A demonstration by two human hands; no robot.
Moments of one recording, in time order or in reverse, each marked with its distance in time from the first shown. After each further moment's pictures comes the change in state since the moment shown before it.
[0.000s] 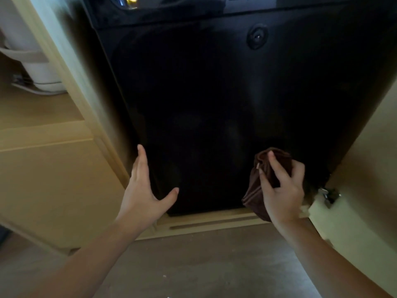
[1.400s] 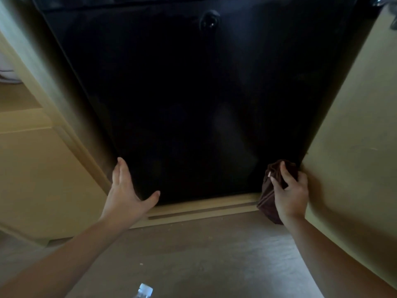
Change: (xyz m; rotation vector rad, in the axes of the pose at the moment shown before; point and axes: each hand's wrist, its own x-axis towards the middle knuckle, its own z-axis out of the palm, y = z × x) left_hand -0.016 -0.003 0.033 0.207 -0.035 -0.211; right_hand -0.007 0.095 -0.046 -0.205 -0.134 0.366
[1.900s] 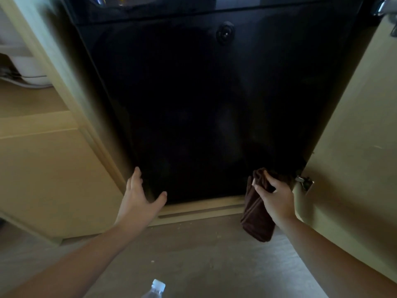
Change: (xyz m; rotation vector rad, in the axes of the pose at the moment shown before) left_hand -0.012 -0.007 0.002 -0.185 -0.030 -0.070; right_hand -0.027 -0.037 0.002 0.190 -0.338 0.190
